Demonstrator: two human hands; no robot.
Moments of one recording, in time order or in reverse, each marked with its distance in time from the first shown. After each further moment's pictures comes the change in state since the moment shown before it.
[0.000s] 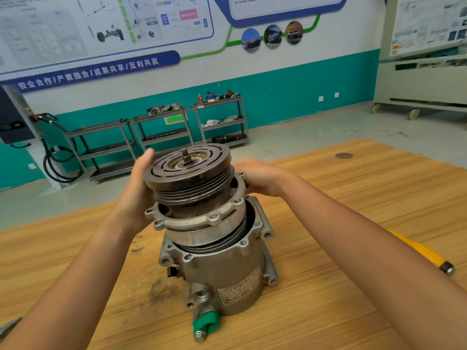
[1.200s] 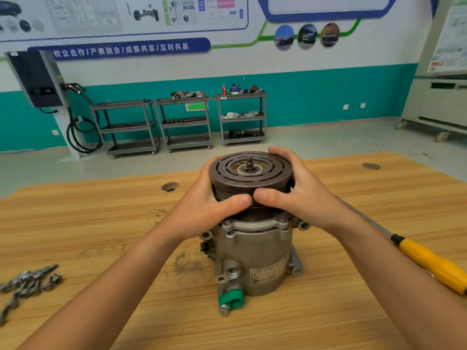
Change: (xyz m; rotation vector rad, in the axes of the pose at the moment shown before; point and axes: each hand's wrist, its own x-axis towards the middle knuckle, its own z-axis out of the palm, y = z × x) left_hand -0.048 -0.016 0.007 0.340 -0.231 0.259; right_hand -0.079 -0.005 0.040 -0.174 0.241 -0.295
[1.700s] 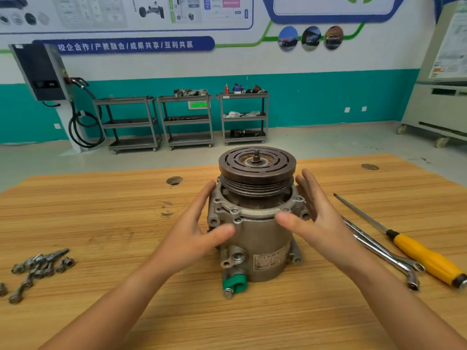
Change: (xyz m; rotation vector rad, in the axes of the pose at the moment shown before) left_hand -0.060 -0.023 0.001 0.088 0.071 -0.169; right_hand -0.055 0.018 0.014 0.027 0.135 0.122
